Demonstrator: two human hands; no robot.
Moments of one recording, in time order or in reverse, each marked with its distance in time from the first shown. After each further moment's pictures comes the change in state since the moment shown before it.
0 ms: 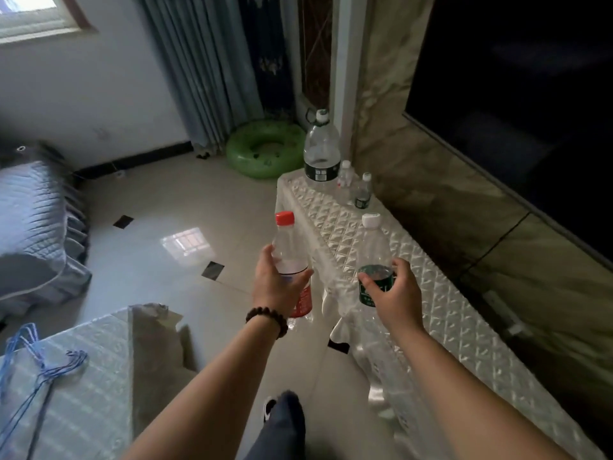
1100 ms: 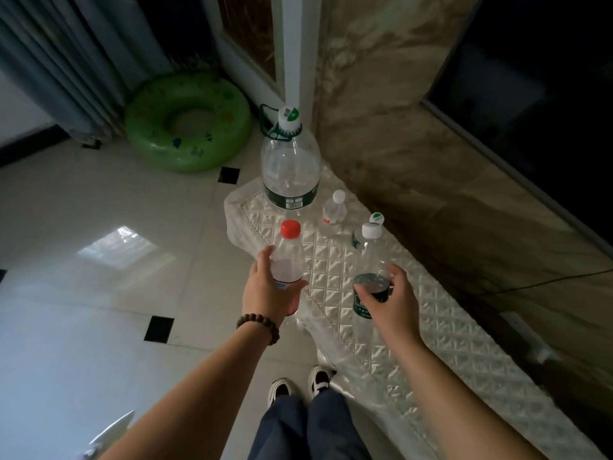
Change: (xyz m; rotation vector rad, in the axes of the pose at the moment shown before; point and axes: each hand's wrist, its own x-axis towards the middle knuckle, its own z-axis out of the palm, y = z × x) left_hand 0.445 -0.038 0.134 0.249 -0.335 -0.030; right_hand 0.351 -0.007 0.196 -0.019 0.020 0.413
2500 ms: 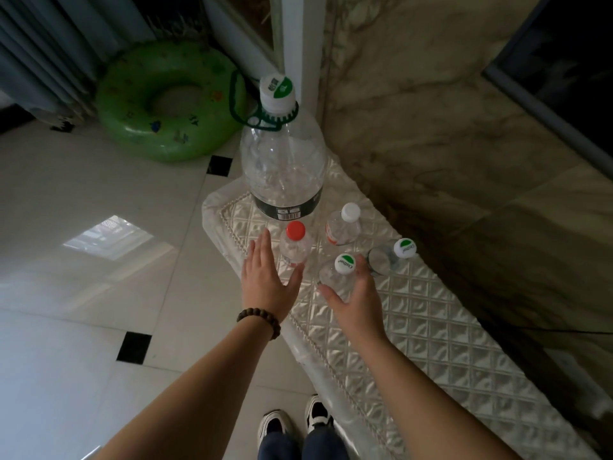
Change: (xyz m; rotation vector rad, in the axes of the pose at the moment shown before) left_hand 0.151 -0.054 0.095 0.289 0.072 0.150; right_hand 0.140 0.039 0.132 0.032 -0.172 -0.077
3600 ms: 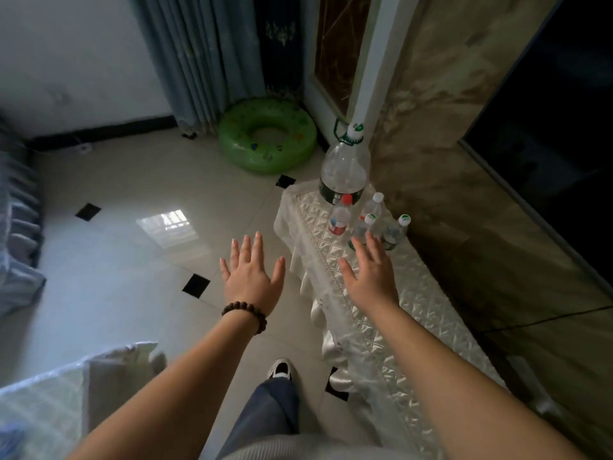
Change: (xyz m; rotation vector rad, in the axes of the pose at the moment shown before) left_hand -0.320 0.017 -0.213 0.216 0.170 -0.247; right_hand -0.282 -0.105 -0.096 -0.552 -0.095 -0.474
